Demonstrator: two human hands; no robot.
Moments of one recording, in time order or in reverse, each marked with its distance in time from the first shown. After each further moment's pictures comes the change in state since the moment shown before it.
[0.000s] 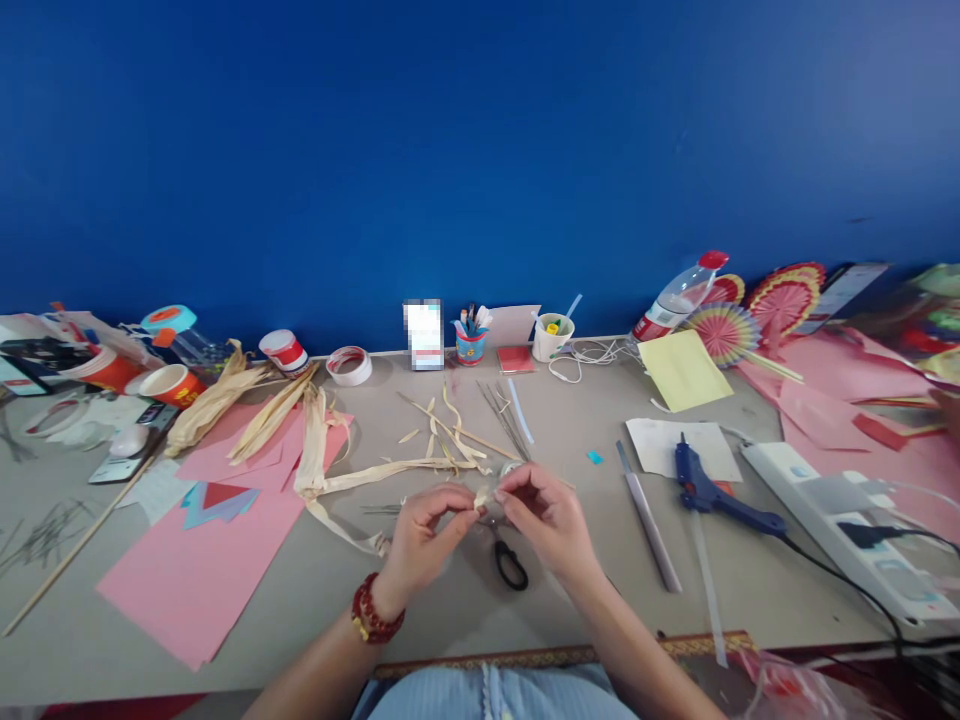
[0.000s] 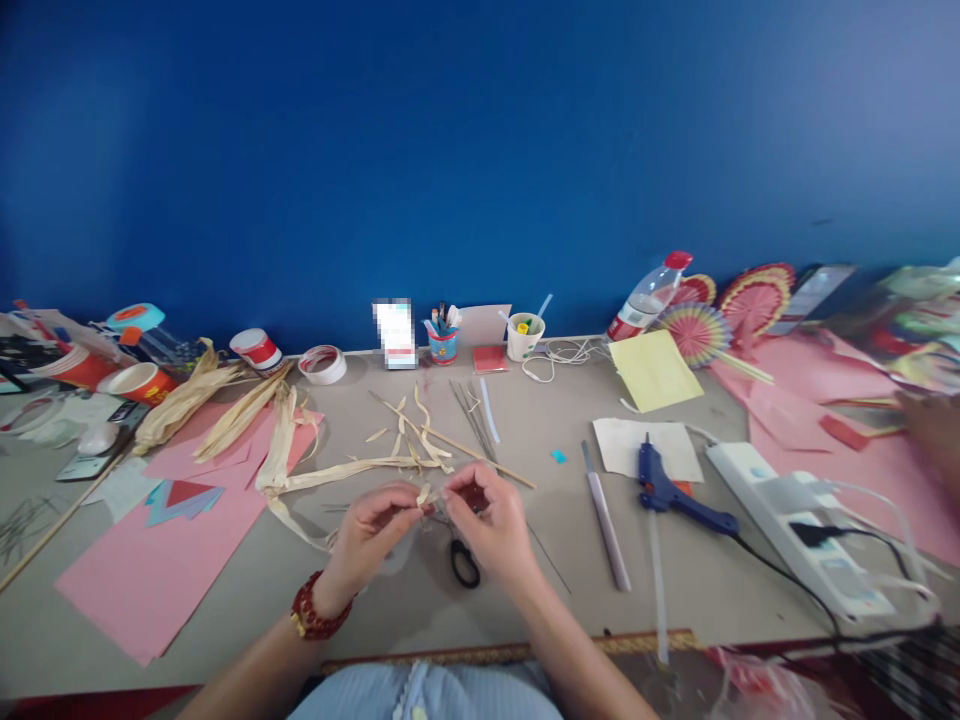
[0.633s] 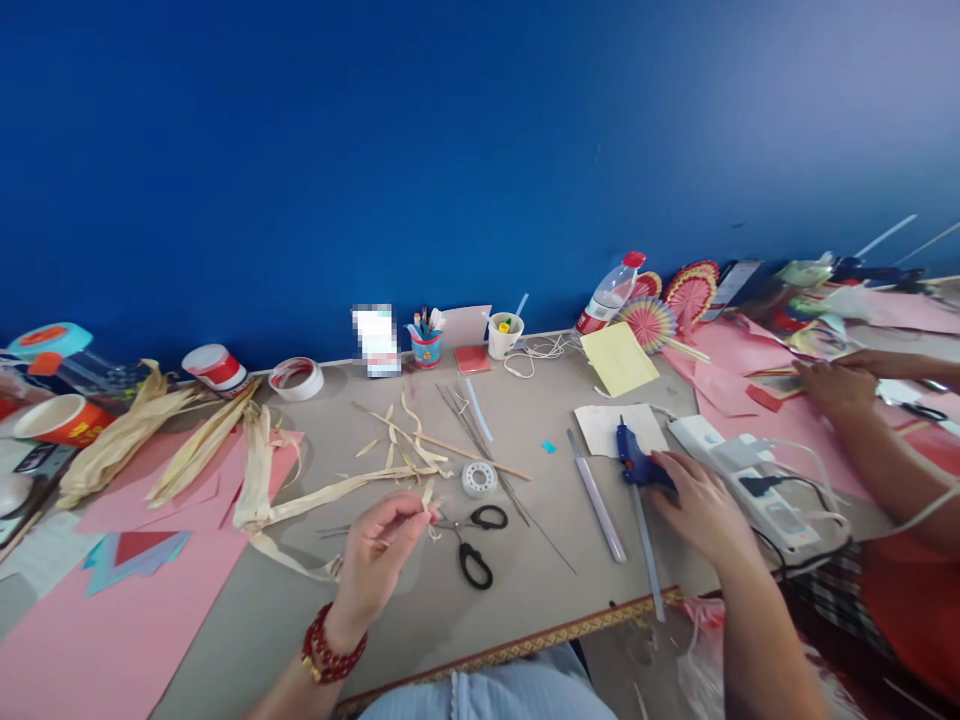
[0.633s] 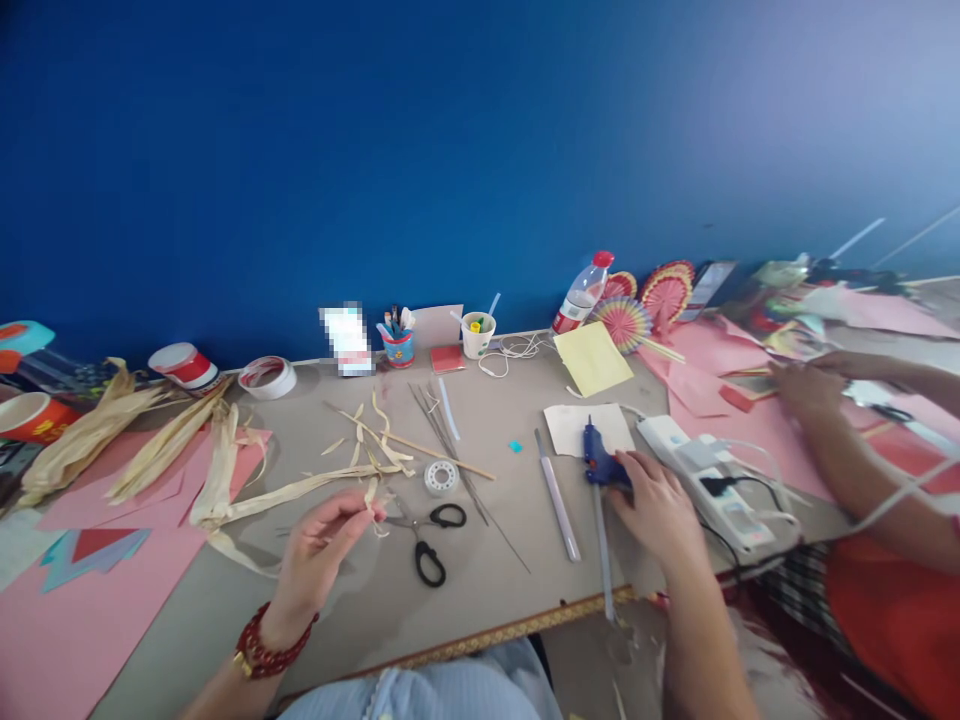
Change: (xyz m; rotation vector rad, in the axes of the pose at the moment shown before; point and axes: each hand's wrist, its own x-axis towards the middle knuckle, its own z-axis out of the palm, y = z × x) left_hand -0.006 -0.005 -0.006 0.020 0.043 -0.104; right_hand -0.048 0.099 -0.267 -1.437 0.237 -0.014
